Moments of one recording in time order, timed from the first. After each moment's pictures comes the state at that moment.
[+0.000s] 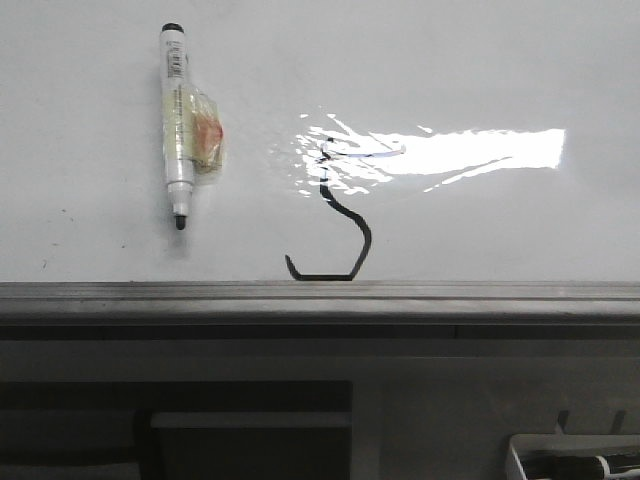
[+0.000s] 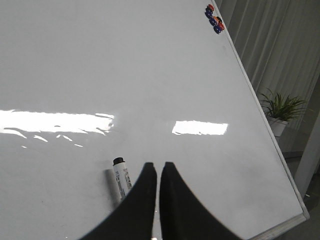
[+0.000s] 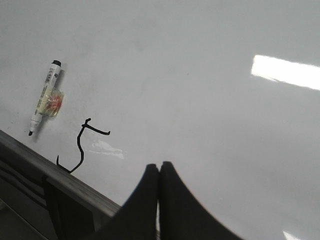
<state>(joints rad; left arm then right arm) -1.03 0.19 -0.25 -1.30 -0.34 1.06 0.95 0.19 -0.63 -0.61 0.80 0.43</state>
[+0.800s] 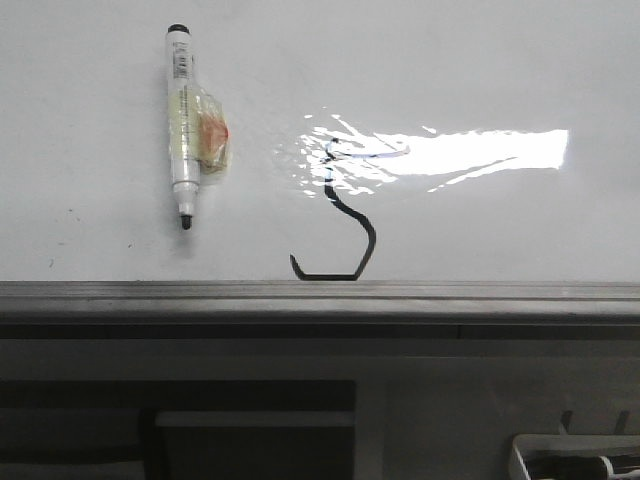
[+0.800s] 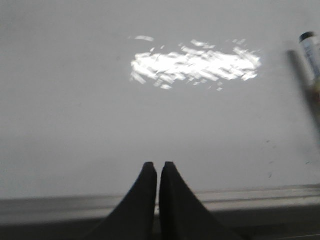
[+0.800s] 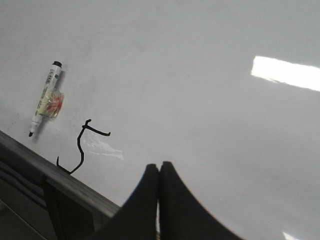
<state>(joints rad) -0.20 0.04 0.00 -0.04 0.15 -0.10 0.95 0.19 -0.63 -0.61 0.80 0.43</state>
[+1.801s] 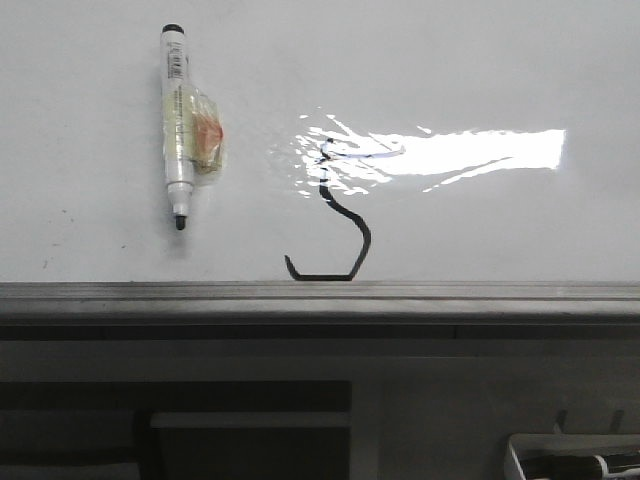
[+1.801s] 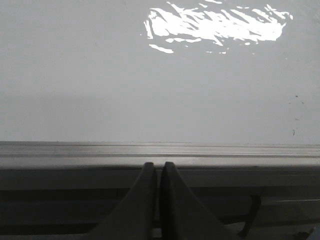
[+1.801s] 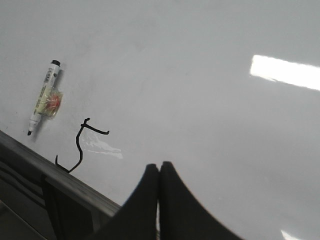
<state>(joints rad) -0.16 -0.01 0.00 -0.02 0.34 -0.13 0.95 0.19 -0.63 -0.61 0.81 0.43</state>
